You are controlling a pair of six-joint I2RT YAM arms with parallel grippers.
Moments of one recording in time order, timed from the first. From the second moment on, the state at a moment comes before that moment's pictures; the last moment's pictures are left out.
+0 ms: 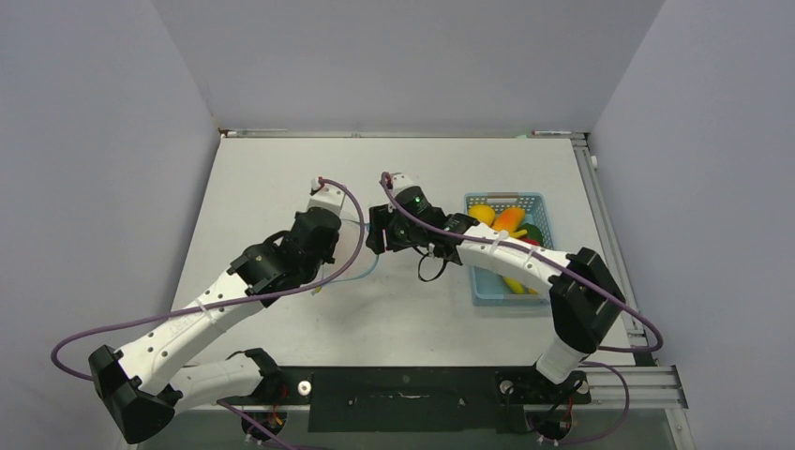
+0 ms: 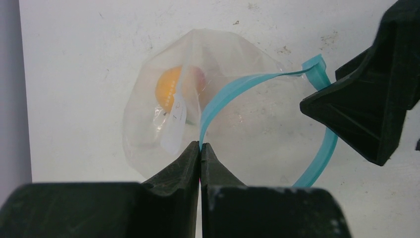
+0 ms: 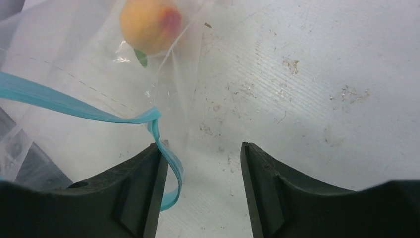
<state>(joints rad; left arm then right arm) -0.80 1.05 1.04 -0.69 -0.61 -0.26 0.83 1.68 1.22 -0.21 -0.05 0.45</state>
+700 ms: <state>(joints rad) -0.80 1.04 1.04 -0.69 -0.61 -0.26 0.82 1.35 1.29 -0.42 0.29 0.34</state>
